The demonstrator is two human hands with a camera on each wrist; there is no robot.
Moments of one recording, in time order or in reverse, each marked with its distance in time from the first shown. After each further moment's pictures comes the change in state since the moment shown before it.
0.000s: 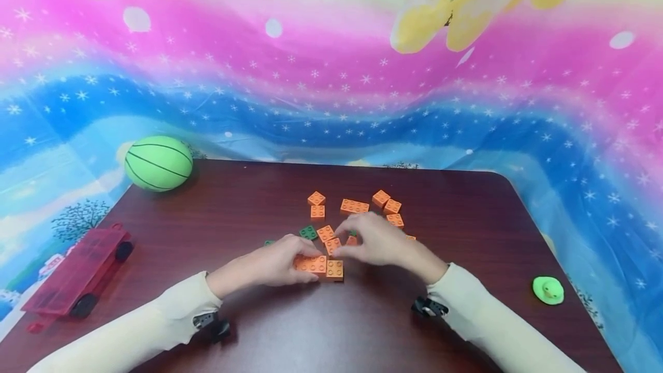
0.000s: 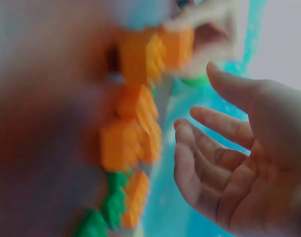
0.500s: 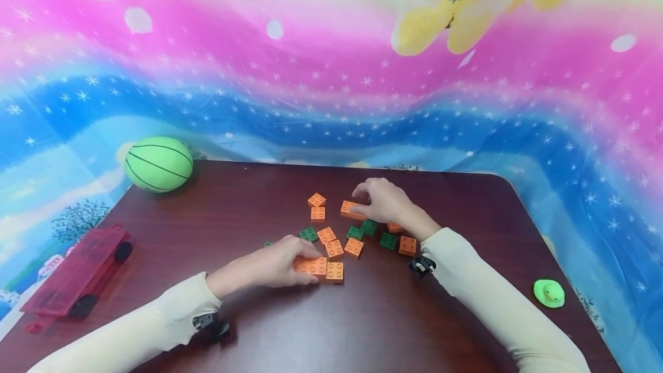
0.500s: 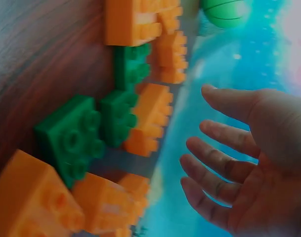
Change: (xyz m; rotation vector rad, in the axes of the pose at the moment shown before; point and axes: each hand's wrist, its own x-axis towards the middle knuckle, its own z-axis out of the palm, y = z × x) left_hand 0.001 -0.002 0.000 -0.024 -0.006 -0.028; right_hand 0.040 0.049 -0.031 -0.164 0.128 0.165
